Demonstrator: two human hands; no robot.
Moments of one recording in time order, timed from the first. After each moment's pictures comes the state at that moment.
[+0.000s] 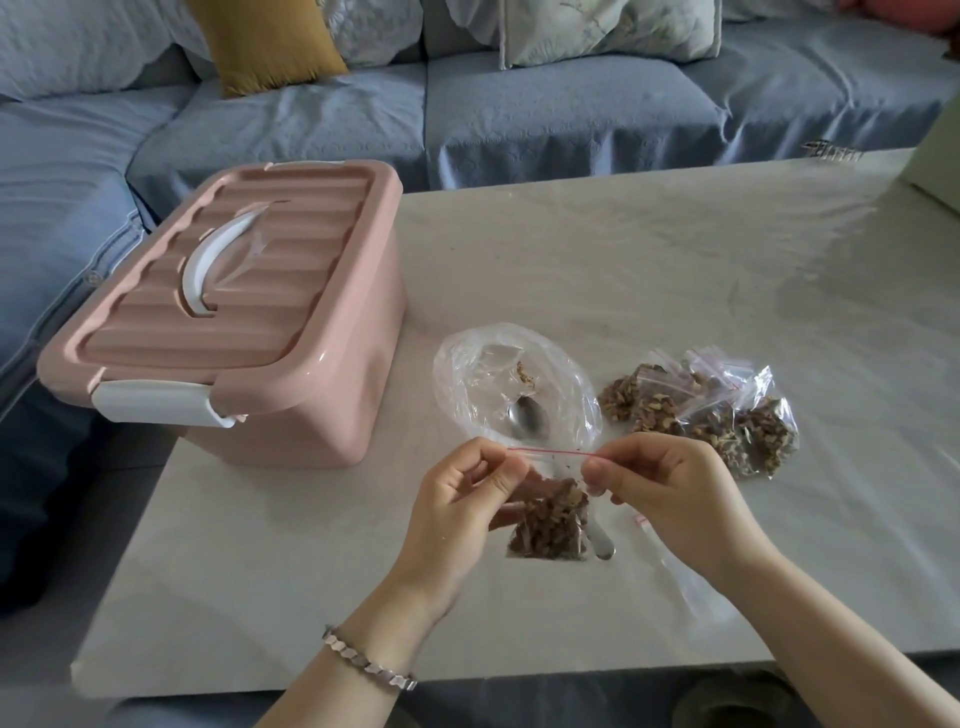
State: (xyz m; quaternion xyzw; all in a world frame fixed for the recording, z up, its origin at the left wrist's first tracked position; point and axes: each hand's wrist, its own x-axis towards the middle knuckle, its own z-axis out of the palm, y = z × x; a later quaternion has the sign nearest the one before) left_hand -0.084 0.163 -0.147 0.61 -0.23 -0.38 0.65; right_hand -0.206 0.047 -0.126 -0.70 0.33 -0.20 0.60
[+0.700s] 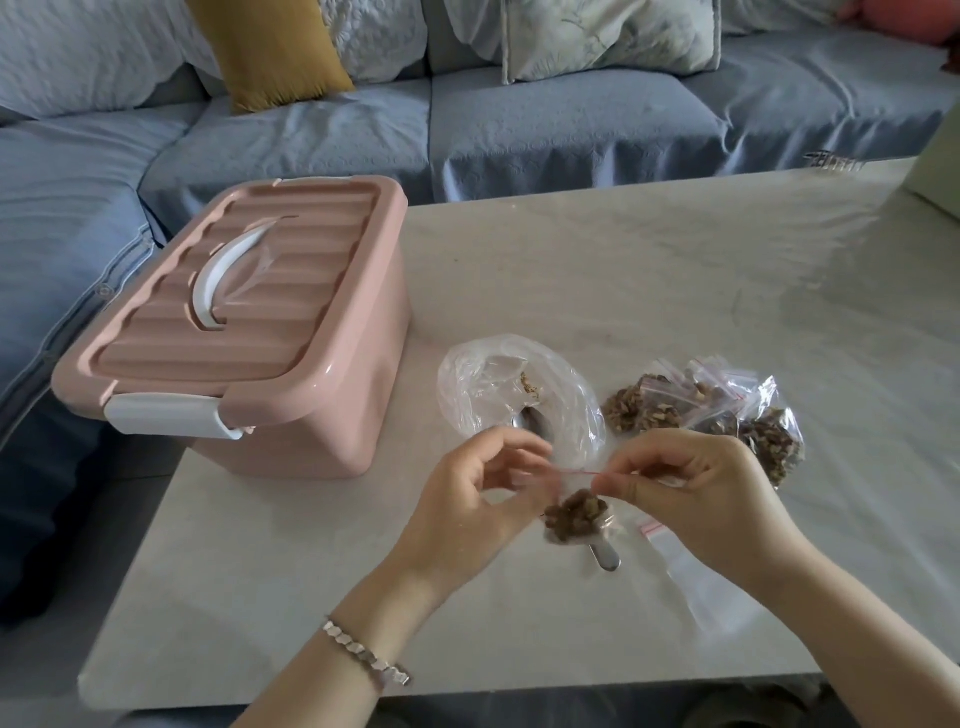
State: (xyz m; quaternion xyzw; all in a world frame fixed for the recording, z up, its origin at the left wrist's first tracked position) left_hand -0.071 0.160 -0.136 0.66 -0.38 -0.33 0.56; right_hand -0.212 0.039 -0.113 -0.79 0.27 -0.24 0.50
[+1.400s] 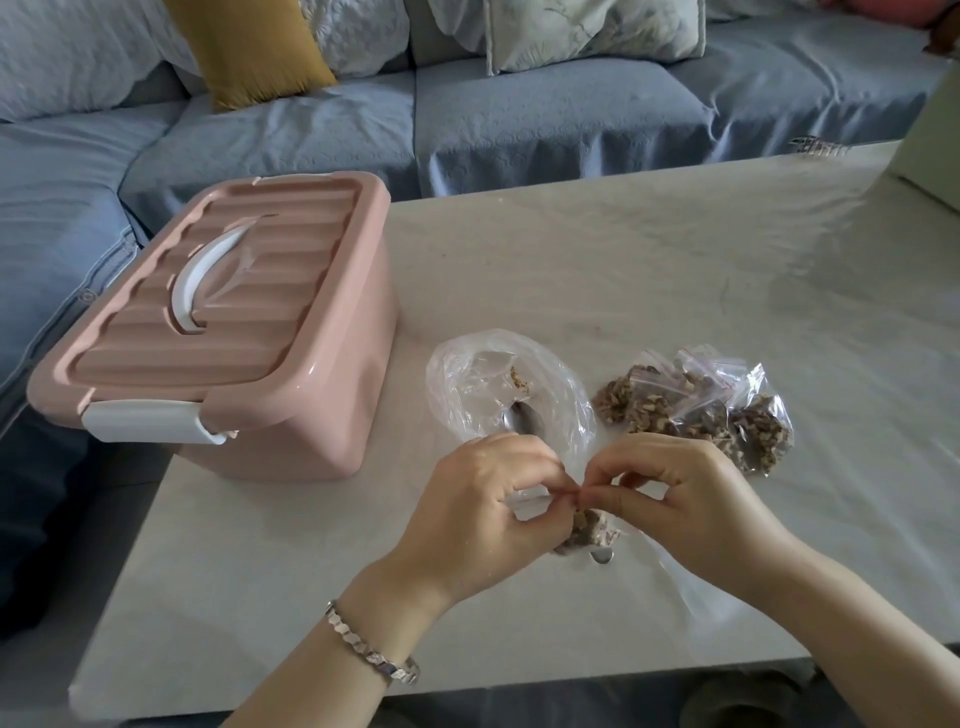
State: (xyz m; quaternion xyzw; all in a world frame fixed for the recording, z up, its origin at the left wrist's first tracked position) left_hand -0.075 0.149 -0.133 0.65 -0.63 -0.08 0.42; right_hand -0.217 0.034 -0.127 -0.86 0.15 -0.21 0.43
